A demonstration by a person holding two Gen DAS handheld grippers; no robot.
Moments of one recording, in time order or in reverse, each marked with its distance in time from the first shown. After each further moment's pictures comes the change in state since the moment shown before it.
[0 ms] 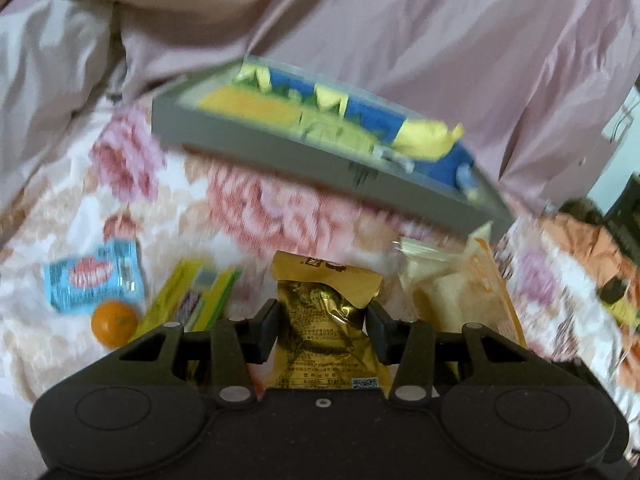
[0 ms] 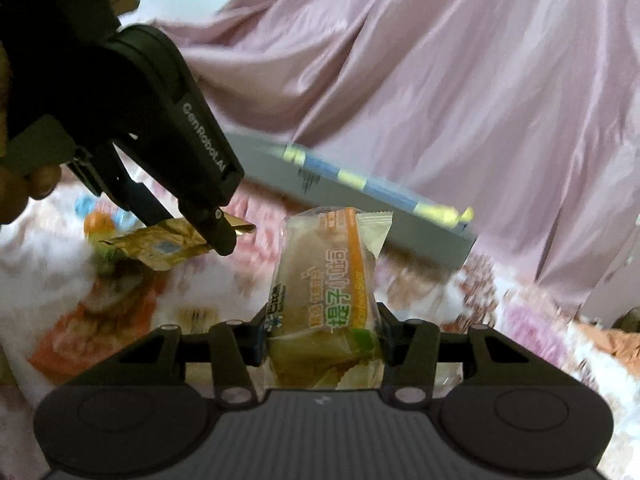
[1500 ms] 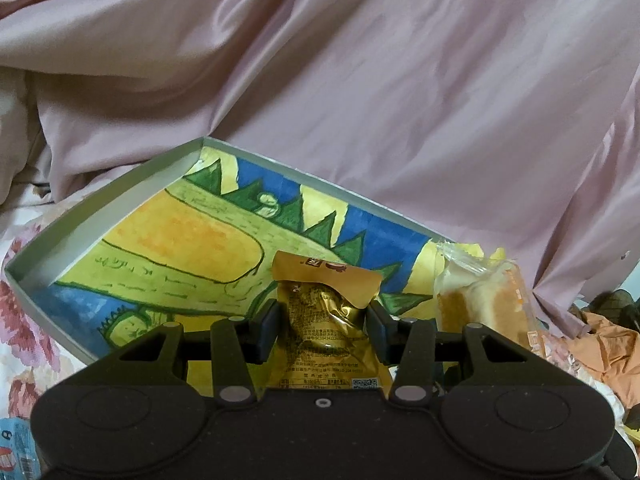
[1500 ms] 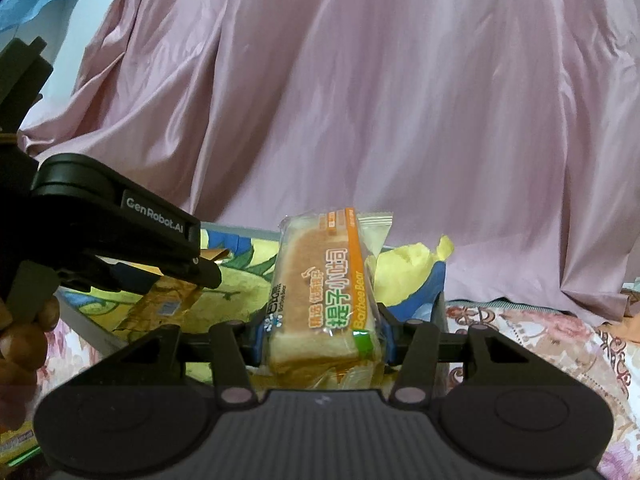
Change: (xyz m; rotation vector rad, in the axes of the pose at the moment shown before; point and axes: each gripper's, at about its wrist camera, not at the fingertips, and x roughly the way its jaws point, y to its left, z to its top) left arm 0.121 -0.032 0.129 -0.071 -0.129 0.066; right arm 0.161 -0.116 0.067 0.318 0.017 0.032
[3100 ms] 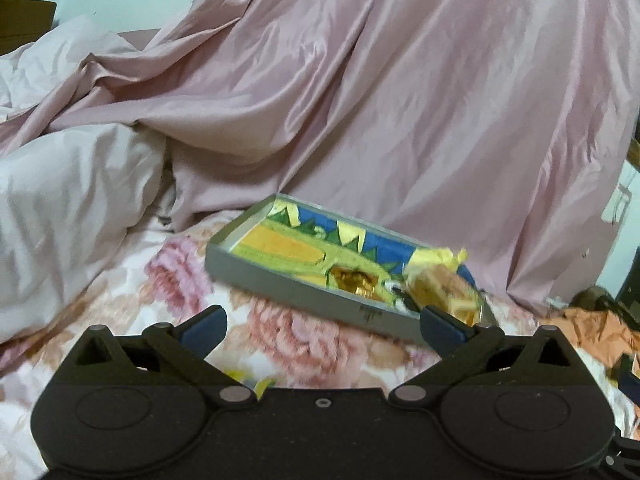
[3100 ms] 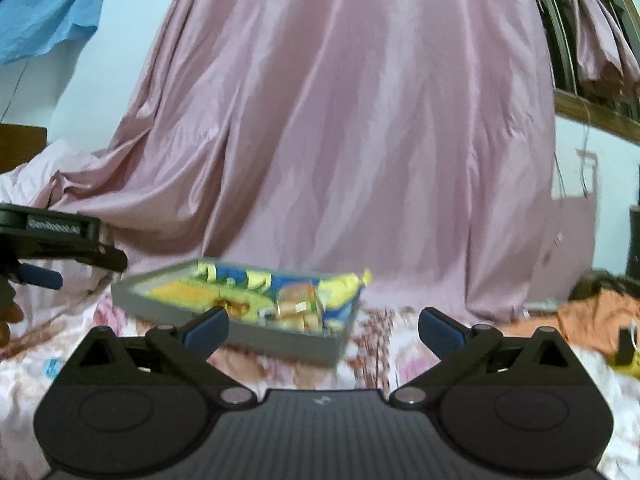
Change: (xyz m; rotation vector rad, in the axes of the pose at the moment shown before) left arm -0.206 0.051 -0.100 0.071 -0.233 0.010; right arm -0.221 0.010 -0.035 -0.006 -0.141 -0.123
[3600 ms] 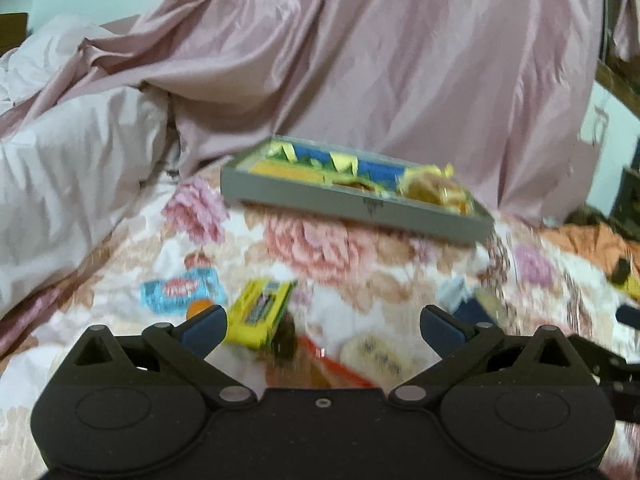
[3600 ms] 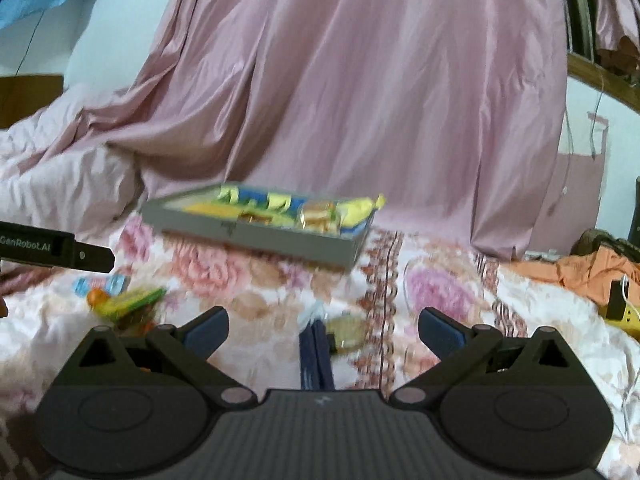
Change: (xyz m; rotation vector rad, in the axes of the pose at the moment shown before) left arm -0.045 0.015 -0.066 0.141 0.112 -0.020; right arm -0.038 0.011 -0.030 -0.061 0.200 0.040
